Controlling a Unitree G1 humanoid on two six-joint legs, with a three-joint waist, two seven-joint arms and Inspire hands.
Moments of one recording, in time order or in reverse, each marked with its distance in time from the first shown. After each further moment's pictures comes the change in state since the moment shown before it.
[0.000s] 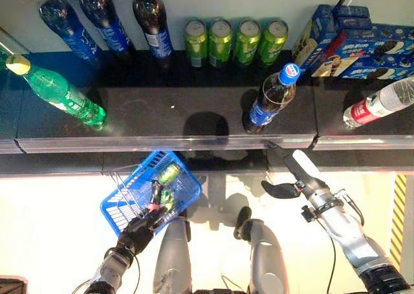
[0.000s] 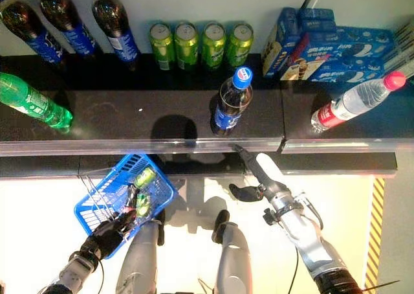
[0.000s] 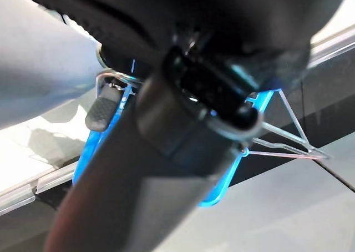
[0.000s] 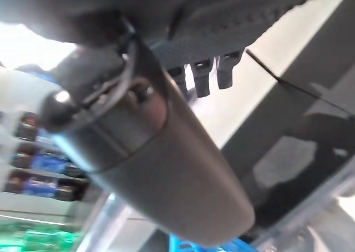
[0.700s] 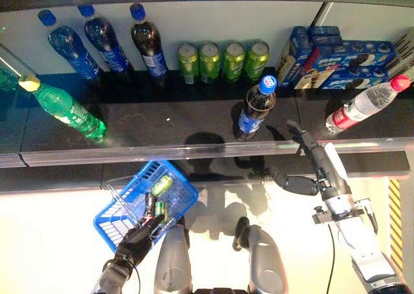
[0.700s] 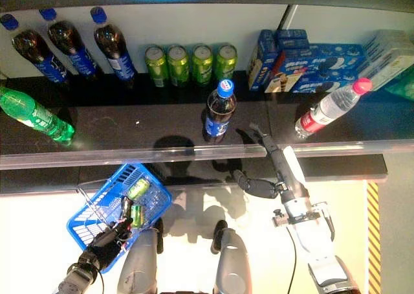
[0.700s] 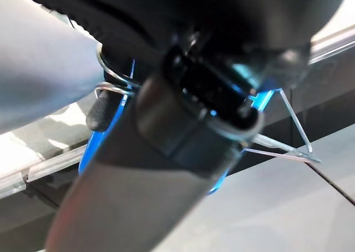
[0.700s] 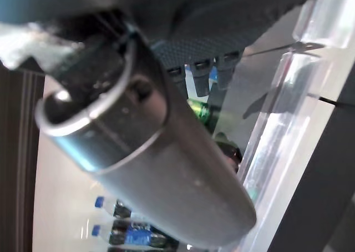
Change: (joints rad) left arm 0.070 -0.041 0.075 0.017 0.020 0.004 -0.002; right arm 0.159 0.012 -0.109 -0.135 0.322 -0.071 0.007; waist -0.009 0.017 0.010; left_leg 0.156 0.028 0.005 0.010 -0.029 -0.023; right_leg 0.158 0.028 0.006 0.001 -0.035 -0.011
